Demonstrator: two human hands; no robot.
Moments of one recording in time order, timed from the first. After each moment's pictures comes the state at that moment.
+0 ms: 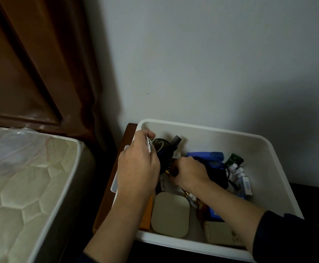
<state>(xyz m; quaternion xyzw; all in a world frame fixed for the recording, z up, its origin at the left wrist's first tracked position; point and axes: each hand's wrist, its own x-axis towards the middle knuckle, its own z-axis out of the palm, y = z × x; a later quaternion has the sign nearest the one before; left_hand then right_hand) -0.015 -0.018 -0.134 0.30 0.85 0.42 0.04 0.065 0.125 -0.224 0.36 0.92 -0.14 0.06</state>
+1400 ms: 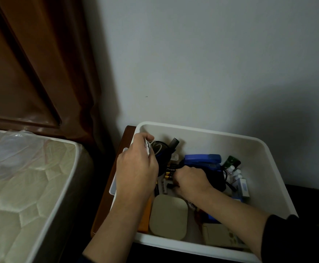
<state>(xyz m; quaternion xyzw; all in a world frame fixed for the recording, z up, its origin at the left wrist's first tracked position) -0.013 -0.019 -0.130 0.29 0.86 0.42 0.04 0.079 0.117 -0.217 0.27 0.95 -0.03 0.17</state>
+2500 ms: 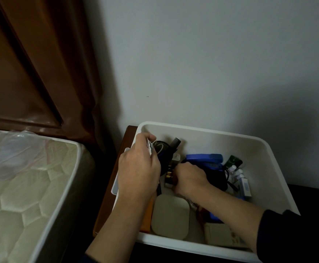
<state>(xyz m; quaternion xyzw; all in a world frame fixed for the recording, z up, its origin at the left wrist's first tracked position) -0.013 -0.020 -0.128 0.29 0.86 0.41 0.05 0.066 0.118 -0.232 0.35 0.92 -0.08 0.12</state>
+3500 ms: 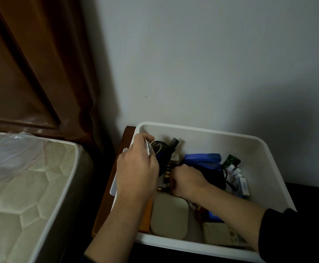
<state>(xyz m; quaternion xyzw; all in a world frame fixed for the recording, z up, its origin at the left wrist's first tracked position) -0.012 -0.020 -0.126 0.29 0.86 0.42 0.05 0.074 0.115 -0.218 0.28 0.94 -0.13 0.15</state>
